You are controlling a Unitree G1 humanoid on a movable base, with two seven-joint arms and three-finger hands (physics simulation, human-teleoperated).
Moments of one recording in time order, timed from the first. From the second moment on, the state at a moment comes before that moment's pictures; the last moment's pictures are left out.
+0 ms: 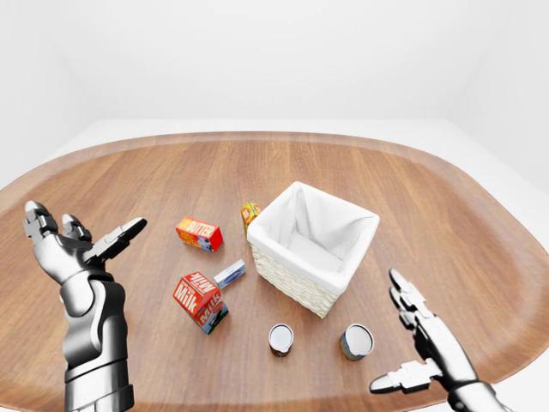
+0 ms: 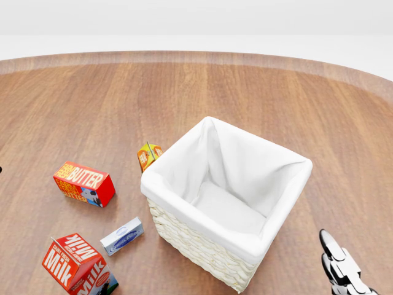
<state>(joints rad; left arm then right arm) -0.20 0.30 0.44 0.06 -0.46 -0.01 0.34 0.51 0.17 -0.40 -0.54 -0.28 0.09 0.70</state>
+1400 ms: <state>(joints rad) -0.21 0.30 0.44 0.07 -0.45 -0.02 0.33 0.35 -0.02 -0.33 -0.06 -0.26 0.06 0.59</state>
